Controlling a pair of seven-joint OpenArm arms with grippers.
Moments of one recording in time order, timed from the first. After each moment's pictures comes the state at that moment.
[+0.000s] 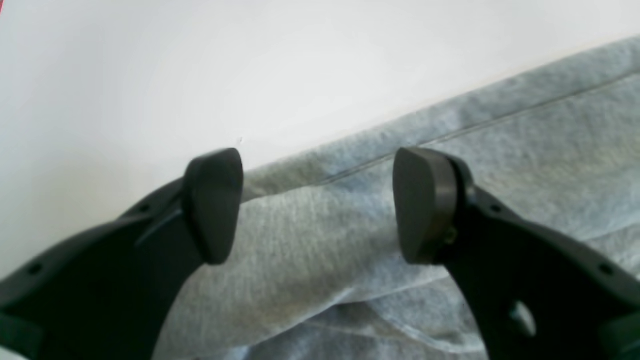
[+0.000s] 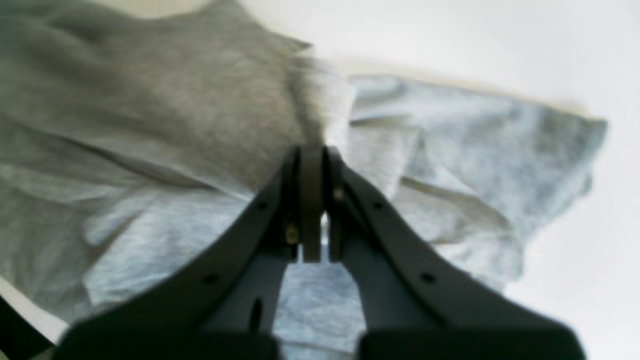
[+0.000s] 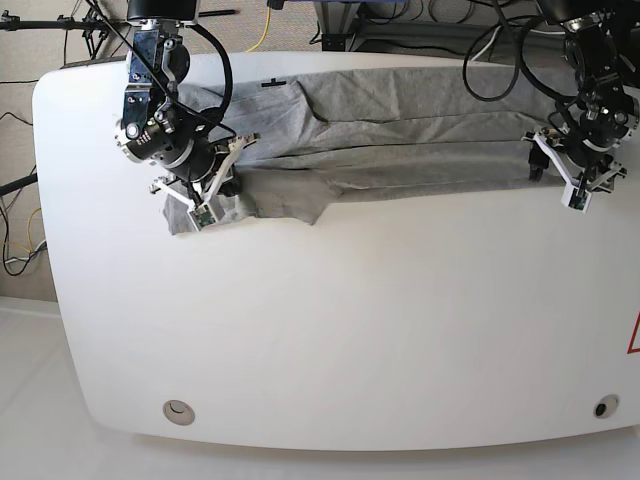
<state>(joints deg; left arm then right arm) 12.4 -16.5 -29.4 94.5 -5.6 -38.7 41.0 -9.3 7.0 7.8 104.5 17.6 28.4 -59.9</state>
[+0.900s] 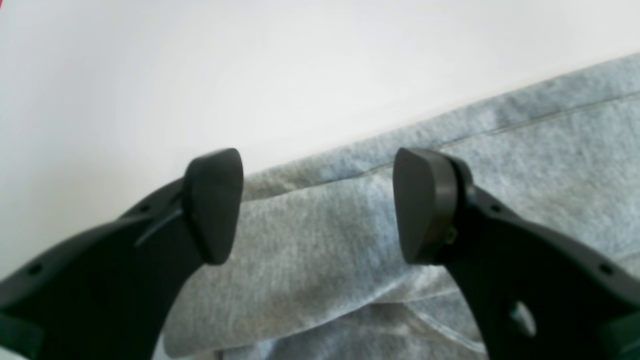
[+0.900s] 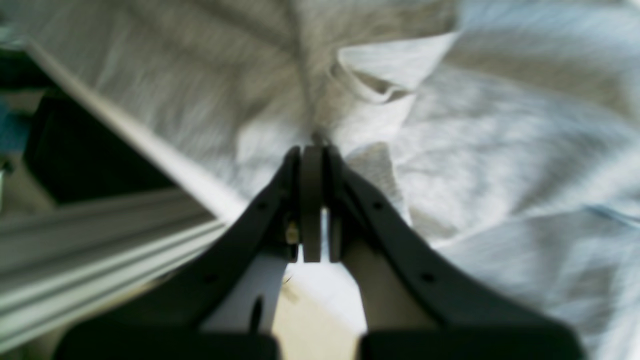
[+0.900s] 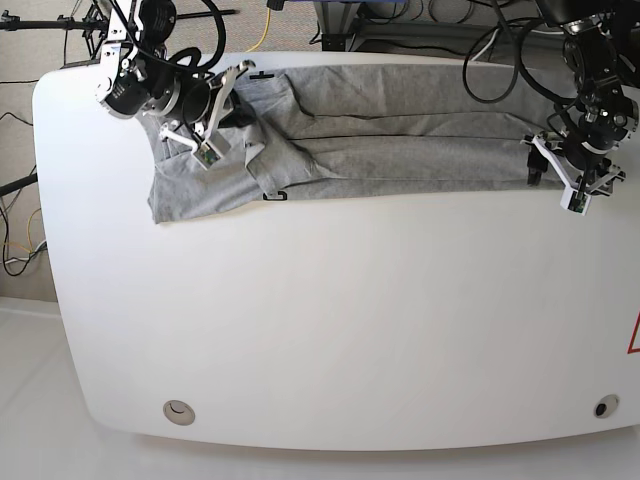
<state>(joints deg) 12.0 -16.6 -29.1 94.0 -5.8 -38.7 39.7 -22.6 10.3 10.7 113.2 39.7 39.2 -75.2</state>
